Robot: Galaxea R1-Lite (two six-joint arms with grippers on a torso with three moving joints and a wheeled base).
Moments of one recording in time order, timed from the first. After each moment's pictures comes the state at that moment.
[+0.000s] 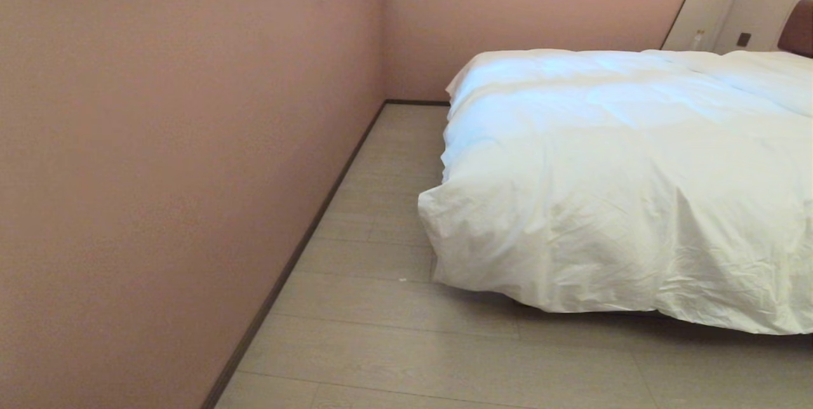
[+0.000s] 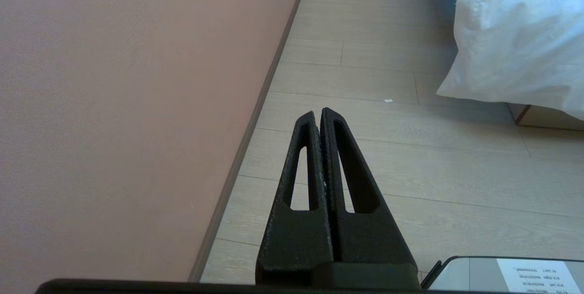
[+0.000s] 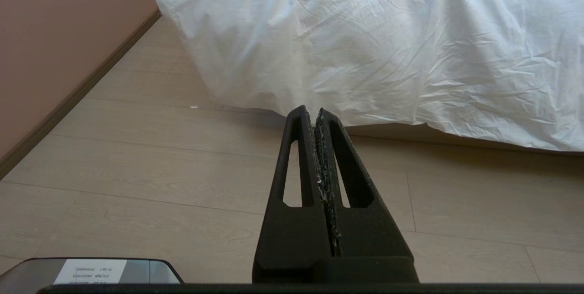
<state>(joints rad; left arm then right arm) 0.01 0.00 -0.02 0.07 0.00 0.01 0.02 0.00 -0.02 0.05 0.00 -0.01</state>
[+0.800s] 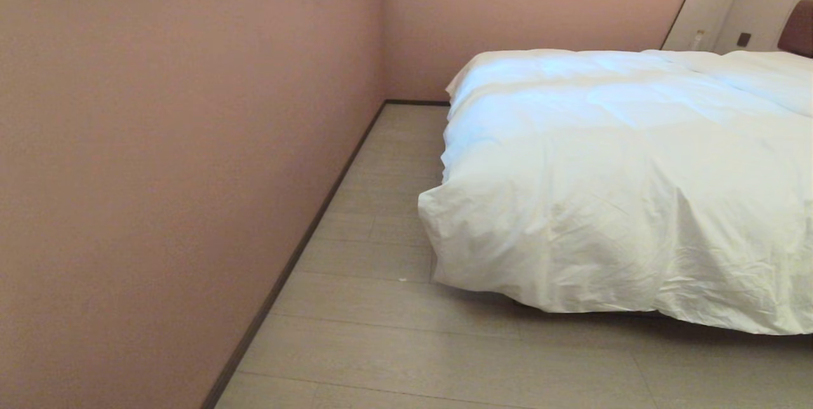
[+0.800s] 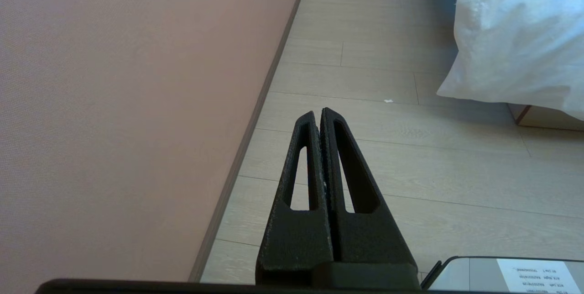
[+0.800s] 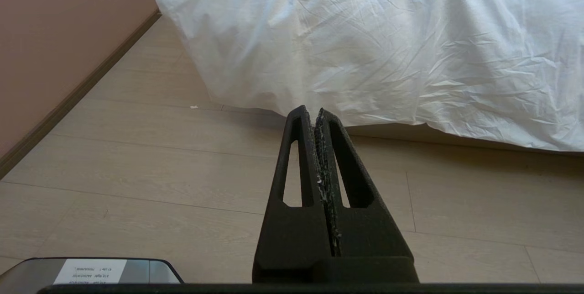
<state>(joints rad) 0.01 0.00 -0.02 0.07 0.00 0.01 0.02 0.00 -0.02 0.05 0.00 -0.01</state>
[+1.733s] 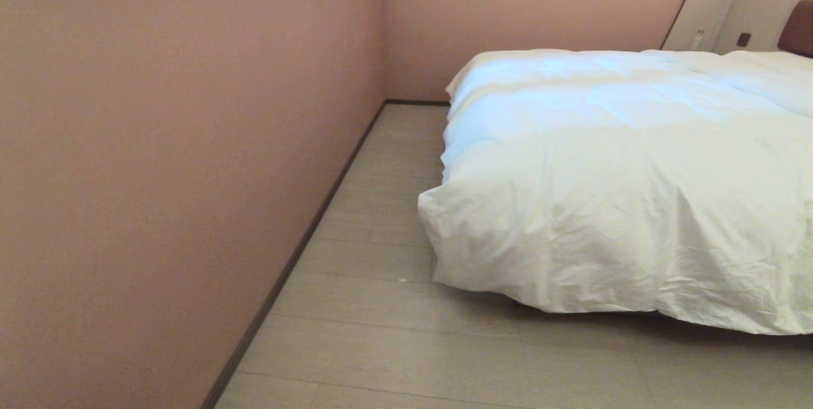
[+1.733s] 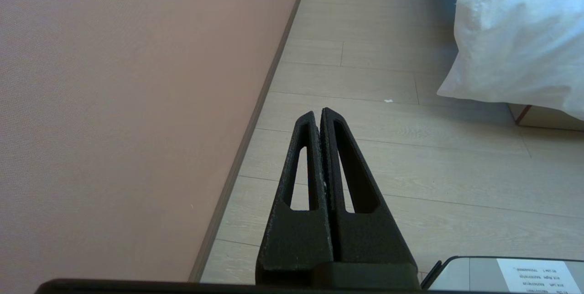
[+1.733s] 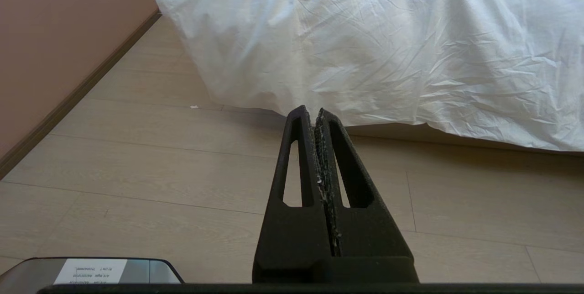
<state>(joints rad) 0.01 0.00 -0.02 0.07 0.00 0.01 0.02 0.00 -0.02 0.05 0.00 -0.01</state>
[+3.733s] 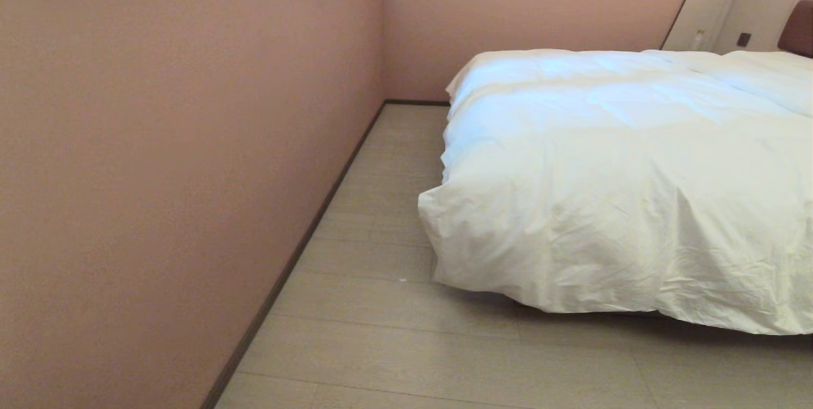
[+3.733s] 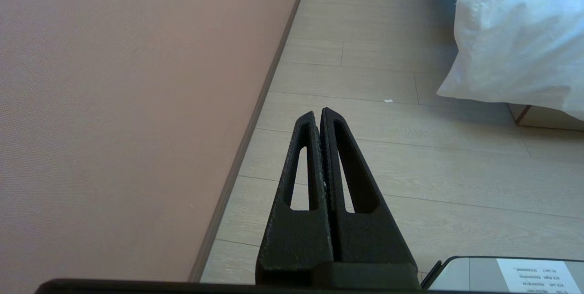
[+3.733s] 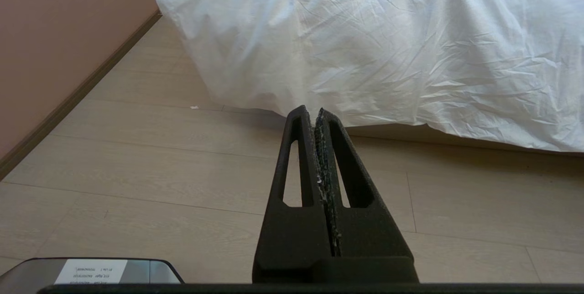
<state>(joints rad) 0.01 0.00 -0.02 0.07 0.00 0.01 0.02 0.00 -0.02 0.05 0.00 -0.01</state>
